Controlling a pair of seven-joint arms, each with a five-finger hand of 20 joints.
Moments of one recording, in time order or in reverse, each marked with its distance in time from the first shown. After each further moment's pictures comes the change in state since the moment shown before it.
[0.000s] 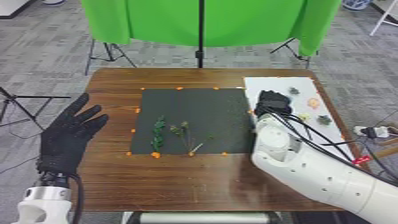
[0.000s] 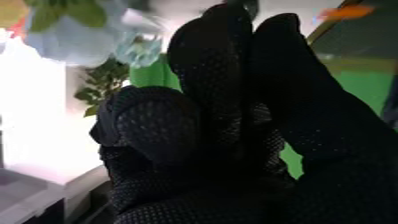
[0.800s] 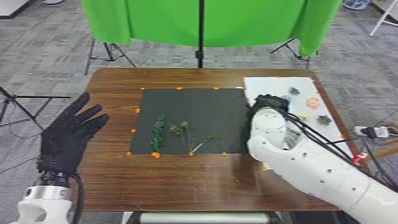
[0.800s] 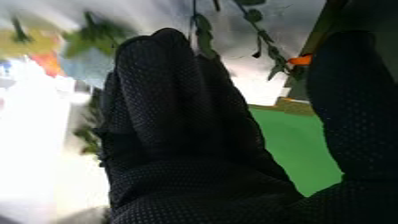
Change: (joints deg) left arm -0.2 0.0 -0.1 0.0 0.1 -0.2 -0.4; right arm -2.3 -4.8 8.4 -1.5 6.7 -20.4 2.1
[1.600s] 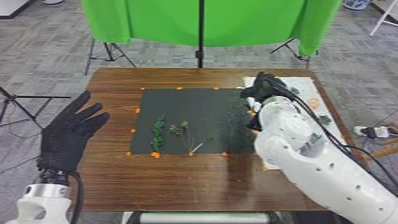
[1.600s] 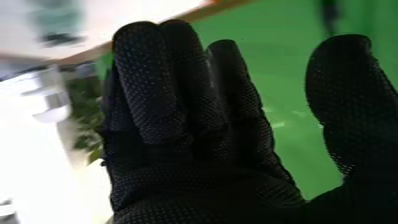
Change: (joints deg) left arm -0.4 0.4 -0.3 0.0 0.3 -0.1 -0.7; right arm -10.0 2.4 14.6 -15.4 -0.9 13.3 -5.4
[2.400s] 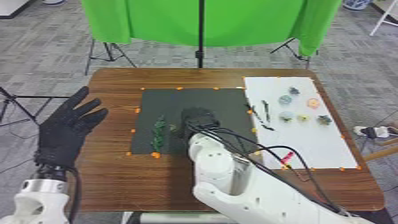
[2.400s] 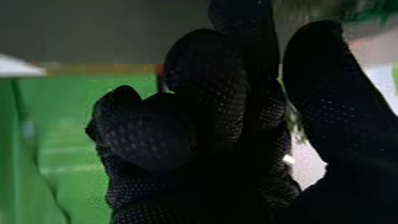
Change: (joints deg) left arm -1.3 -0.7 -1.4 0.0 0.3 -0.8 -2.1; right arm 0.8 -18.1 -18.0 4.7 -15.1 -12.0 -5.7
